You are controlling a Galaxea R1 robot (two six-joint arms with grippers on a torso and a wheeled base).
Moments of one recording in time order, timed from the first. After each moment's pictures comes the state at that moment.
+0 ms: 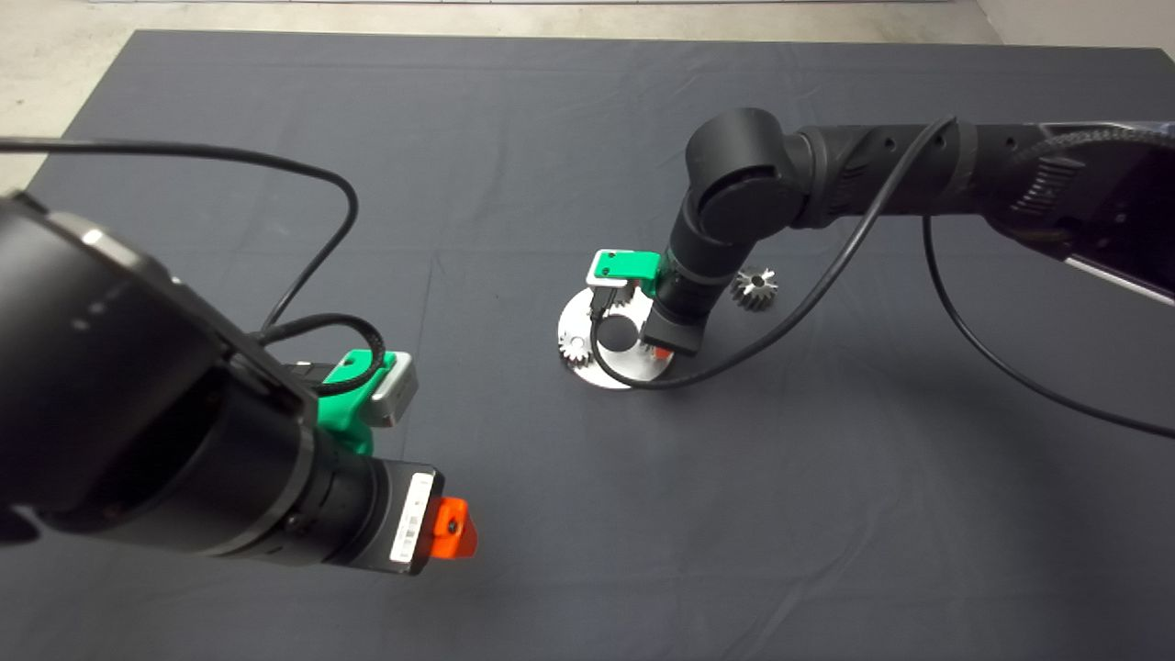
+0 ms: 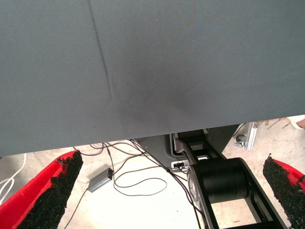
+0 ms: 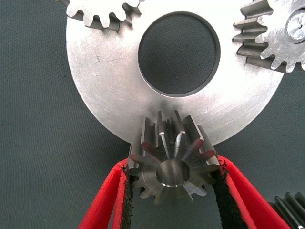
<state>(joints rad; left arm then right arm) -0.64 2.40 -0.38 0.08 1.48 -1.92 0.37 2.83 -1.27 -0.33 -1.53 0.36</state>
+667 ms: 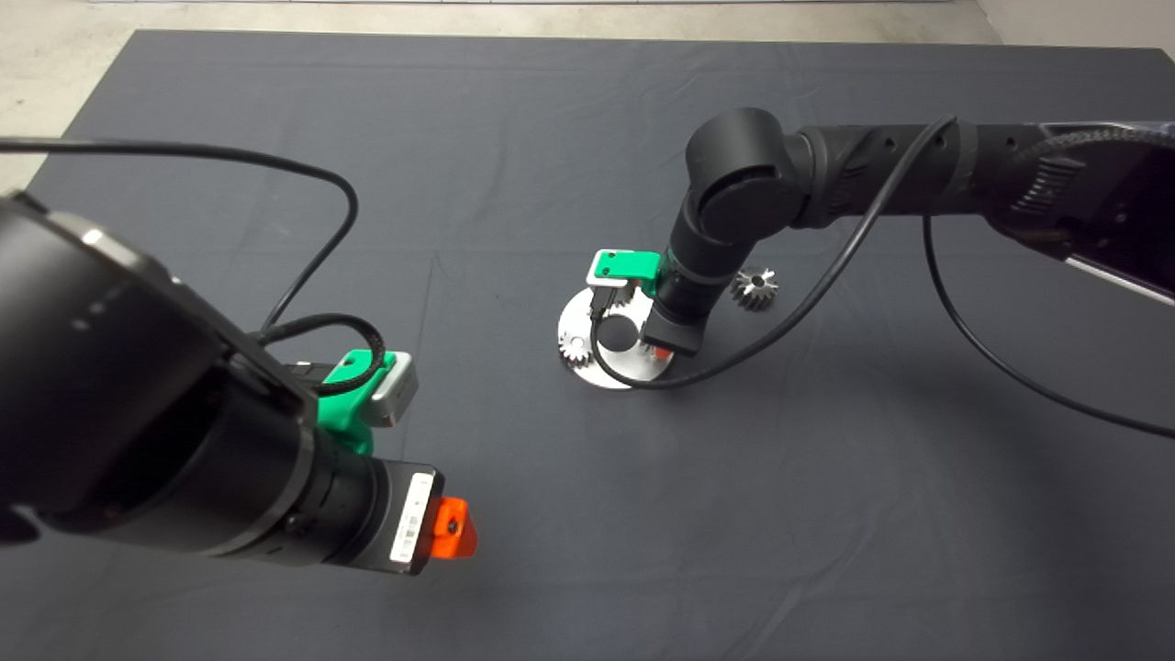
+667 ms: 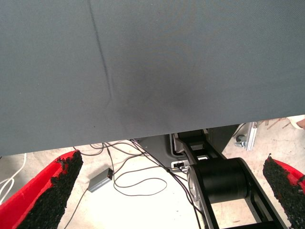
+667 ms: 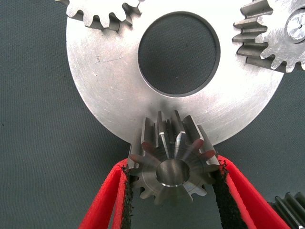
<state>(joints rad) -0.64 2.40 -0.38 0.08 1.48 -1.92 0.37 2.82 -1.27 -0.33 -1.53 0.36</state>
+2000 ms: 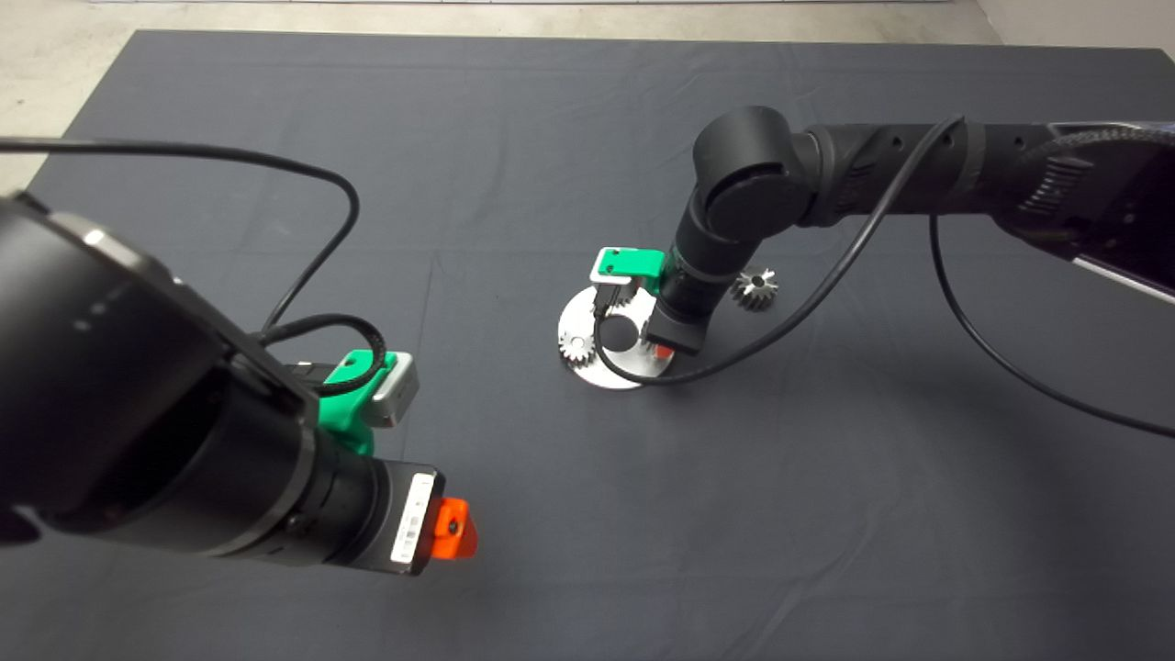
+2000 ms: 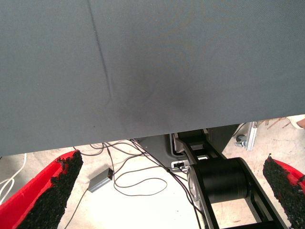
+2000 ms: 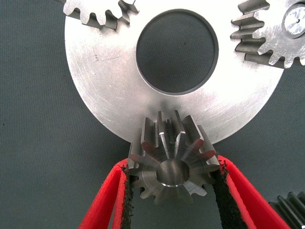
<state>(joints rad) -0.64 2.41 -0.38 0.08 1.48 -1.92 0.37 2.81 -1.27 -0.31 -1.52 0.36</state>
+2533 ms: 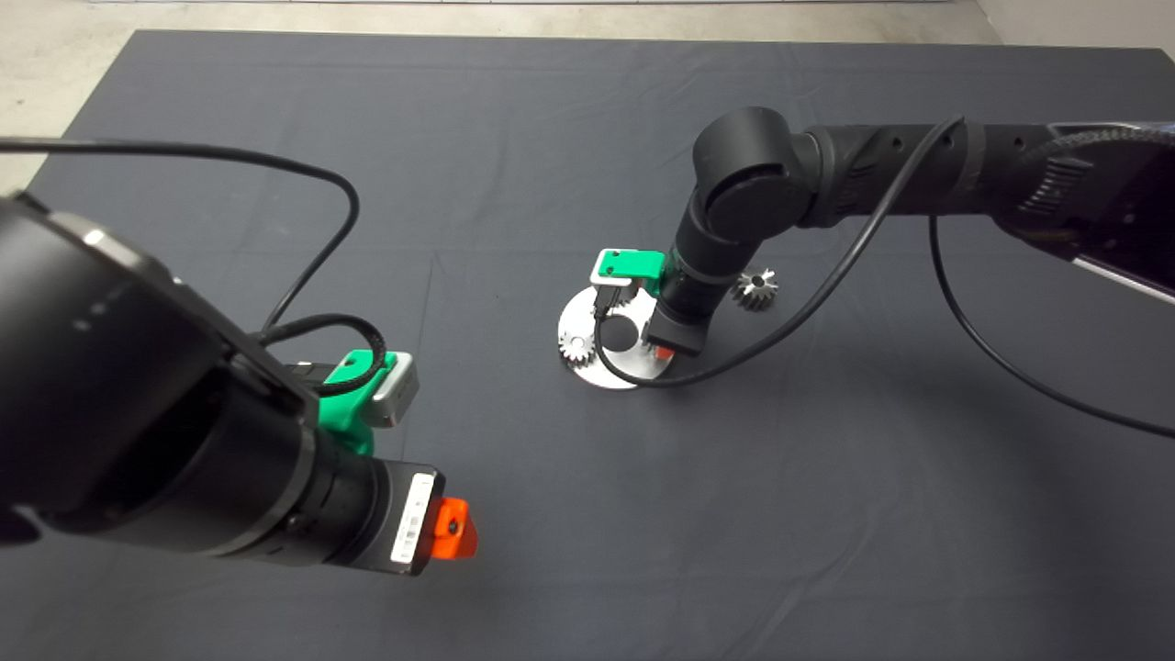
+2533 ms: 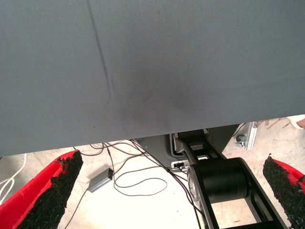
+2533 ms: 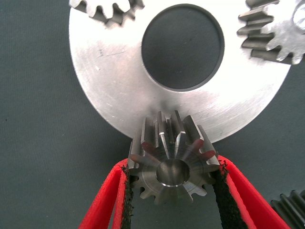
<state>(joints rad) -0.64 2.41 -0.38 0.08 1.48 -1.92 0.37 2.81 -1.26 -0.31 -1.52 0.36</state>
